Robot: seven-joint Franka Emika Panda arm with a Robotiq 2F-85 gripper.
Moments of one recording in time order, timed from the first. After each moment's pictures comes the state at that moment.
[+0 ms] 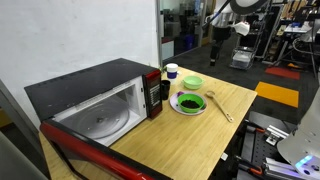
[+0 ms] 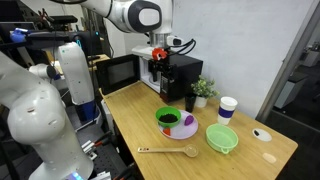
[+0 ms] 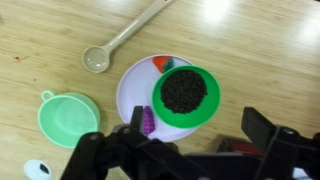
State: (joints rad) arm -0.03 -0.43 -0.11 -2.44 -0.09 2.05 -0.21
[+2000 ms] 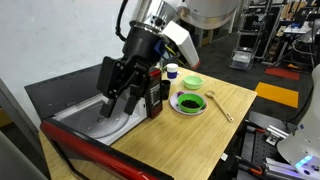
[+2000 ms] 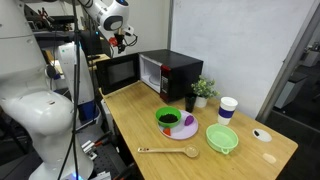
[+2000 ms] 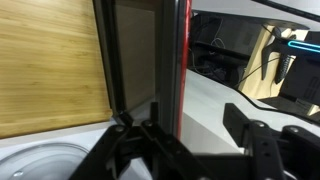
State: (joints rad) arm 0.36 0.00 0.32 -2.02 0.65 2.42 0.15
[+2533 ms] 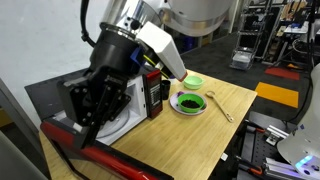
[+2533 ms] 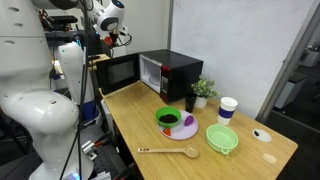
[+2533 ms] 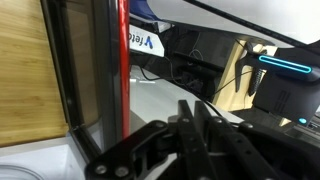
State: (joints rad) arm 0.39 0.13 0.39 -1.89 0.68 2.45 0.14
